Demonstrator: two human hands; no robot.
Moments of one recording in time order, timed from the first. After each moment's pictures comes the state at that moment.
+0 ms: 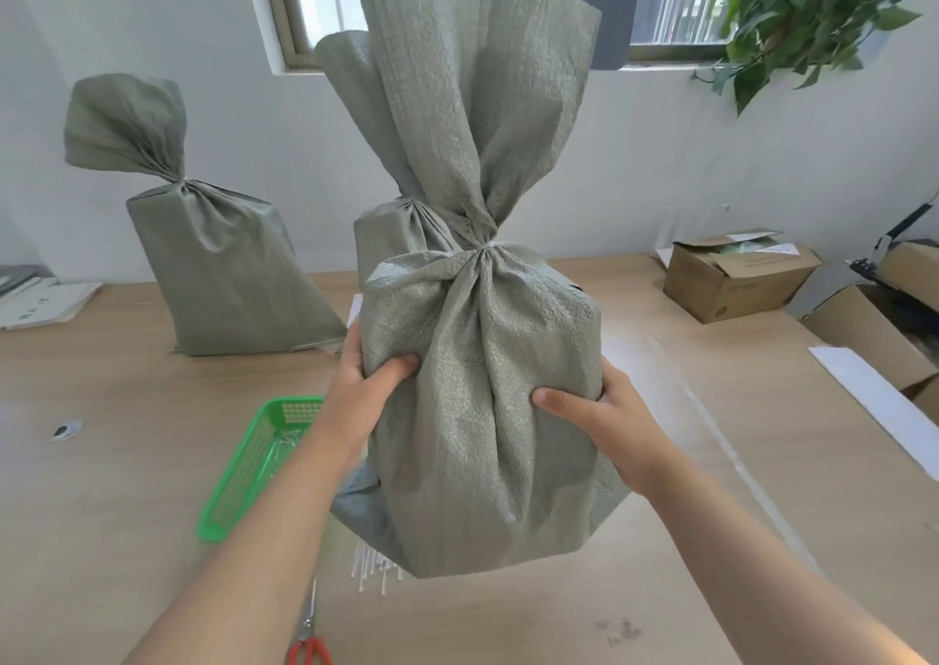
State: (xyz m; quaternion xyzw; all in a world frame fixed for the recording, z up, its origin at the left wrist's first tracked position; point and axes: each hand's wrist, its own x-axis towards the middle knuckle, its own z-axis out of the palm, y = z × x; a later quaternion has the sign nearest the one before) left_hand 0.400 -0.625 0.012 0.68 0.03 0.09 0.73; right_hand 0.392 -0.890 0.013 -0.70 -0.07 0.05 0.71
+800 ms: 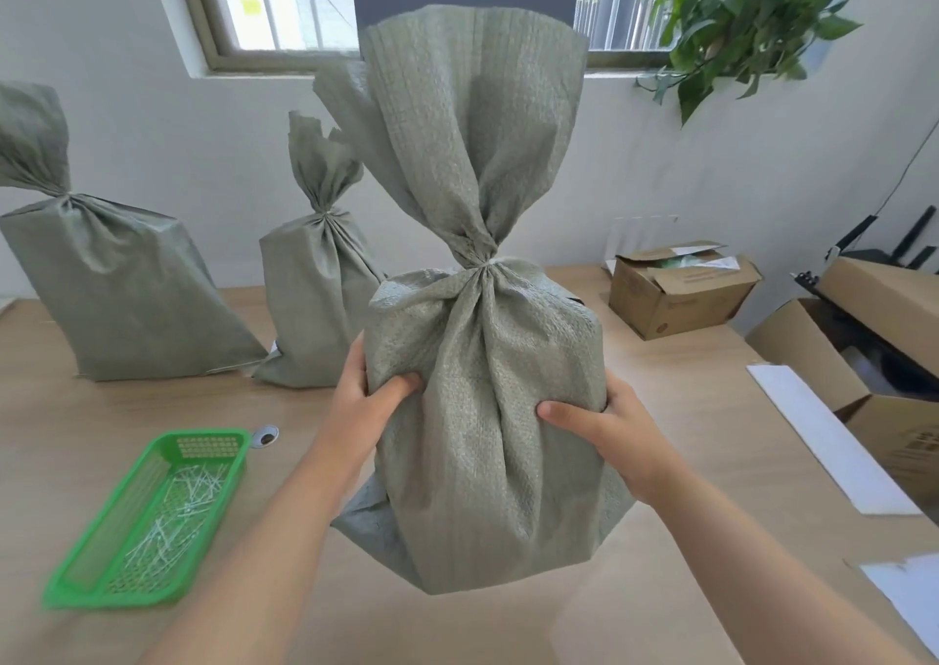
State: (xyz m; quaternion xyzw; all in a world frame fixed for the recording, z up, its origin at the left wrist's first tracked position) left_hand 0.462 -0.786 0.007 0.68 0.02 0.07 0.73; right_hand 0.456 -1.058 0.013 -0.71 -0.05 0.06 0.70
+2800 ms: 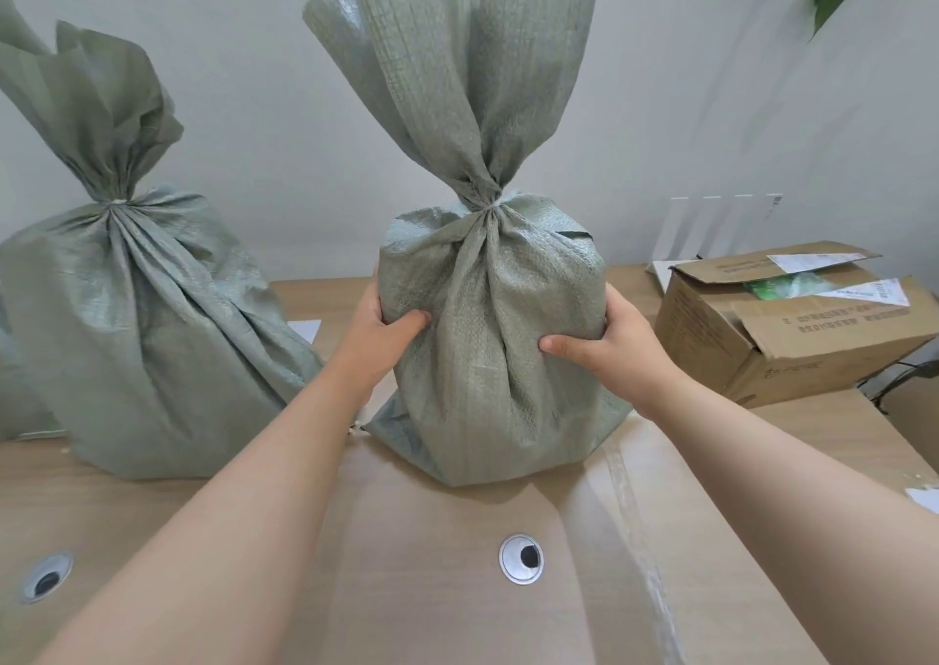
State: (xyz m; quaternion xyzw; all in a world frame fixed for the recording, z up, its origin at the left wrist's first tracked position) left_hand 0.891 -0.906 -0.096 0.76 0.08 0.06 0.64; right_hand 0.915 -1.178 -0.104 -0.80 -0.11 -0.01 0.59
